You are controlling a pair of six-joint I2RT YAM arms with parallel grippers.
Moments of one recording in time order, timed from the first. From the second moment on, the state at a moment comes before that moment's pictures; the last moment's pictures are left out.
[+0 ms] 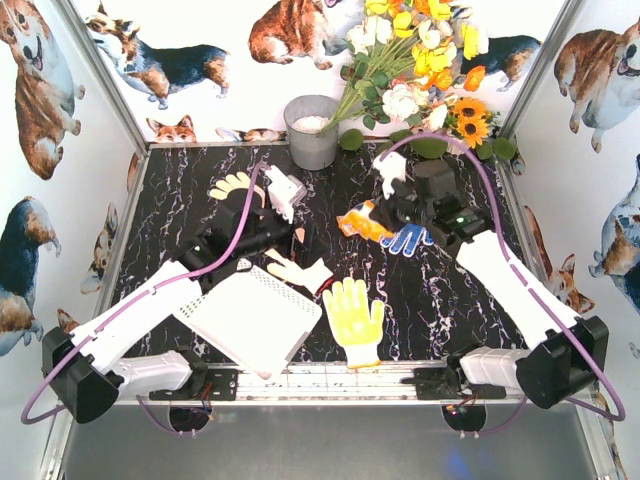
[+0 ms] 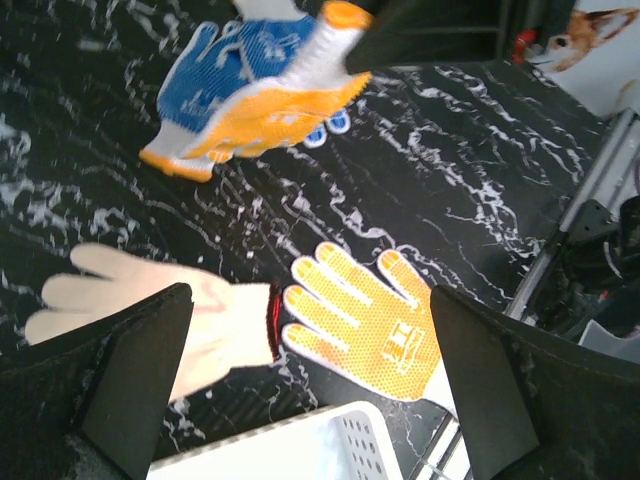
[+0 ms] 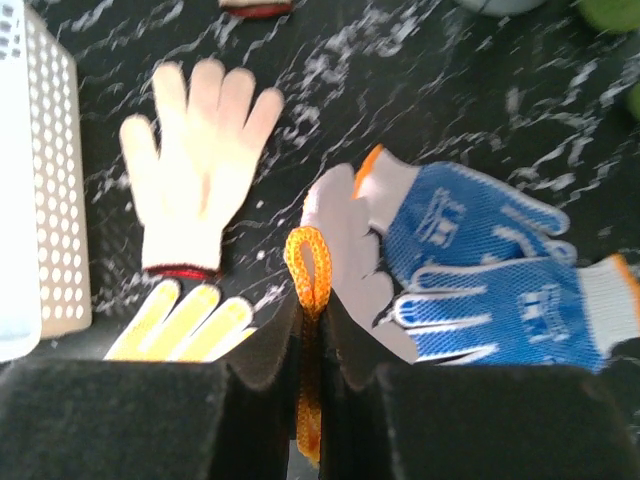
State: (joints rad) left arm -0.70 1.16 1.05 -0.25 0.27 -0.17; right arm 0.41 1.24 1.18 -0.46 -0.31 -0.21
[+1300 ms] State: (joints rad) left arm -0.67 1.25 0.88 -0.13 0.06 -0.47; right arm 0.76 0.96 0.62 -0.41 -0.40 0.33
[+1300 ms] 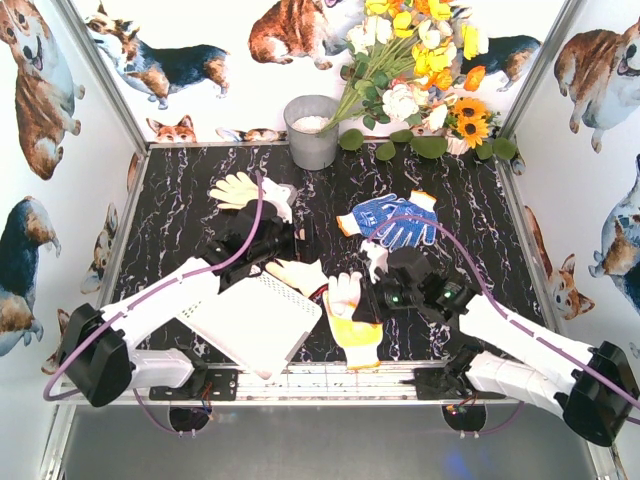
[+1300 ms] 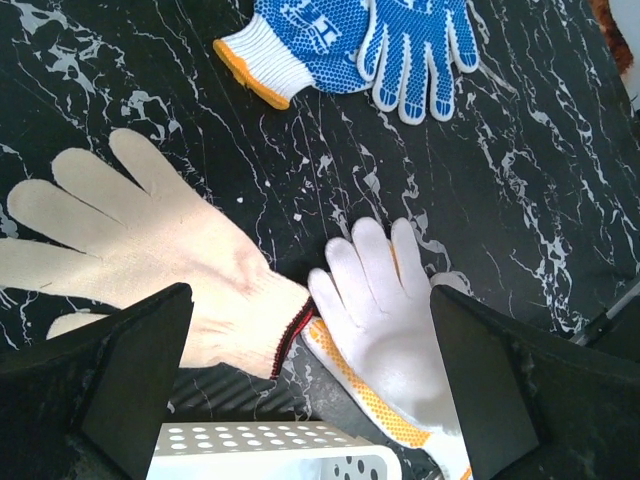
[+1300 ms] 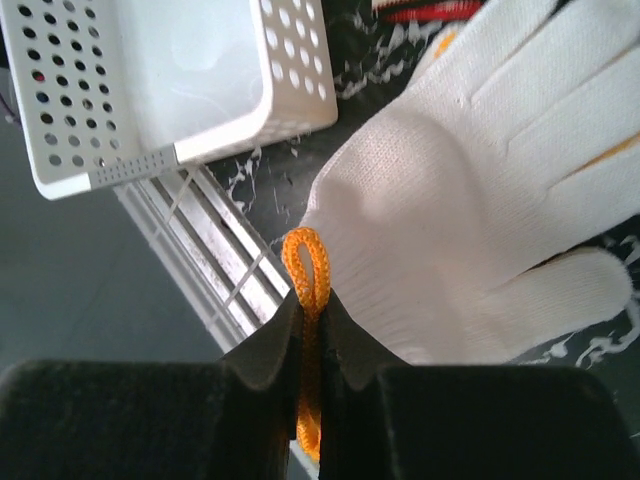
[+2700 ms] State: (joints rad) left arm -0.78 1.77 1.08 -0.14 0.19 -0.48; right arm 0.53 0.96 0.48 -0.57 -0.13 0.82
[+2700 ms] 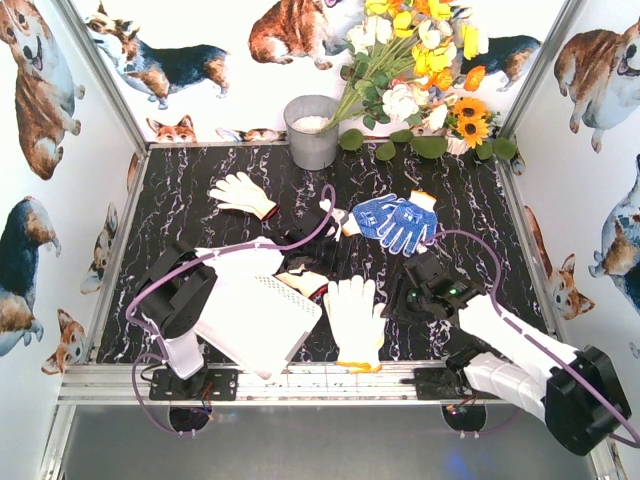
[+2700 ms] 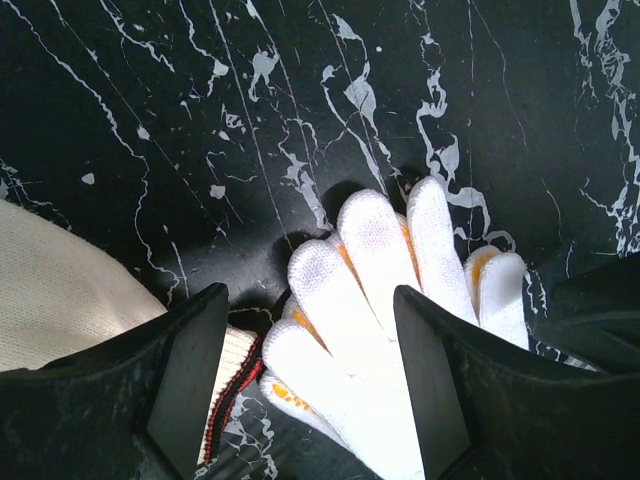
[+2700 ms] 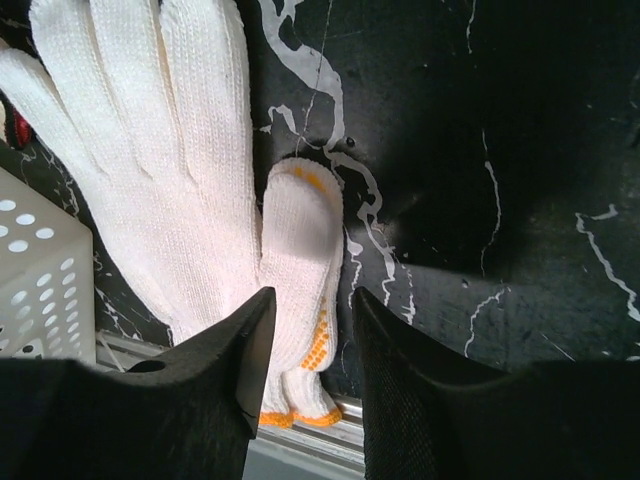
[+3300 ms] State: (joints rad) left arm -0.78 1.78 1.08 -0.12 0.18 -0.48; right arm 0.52 1.10 0.46 -0.45 -0.12 0.81
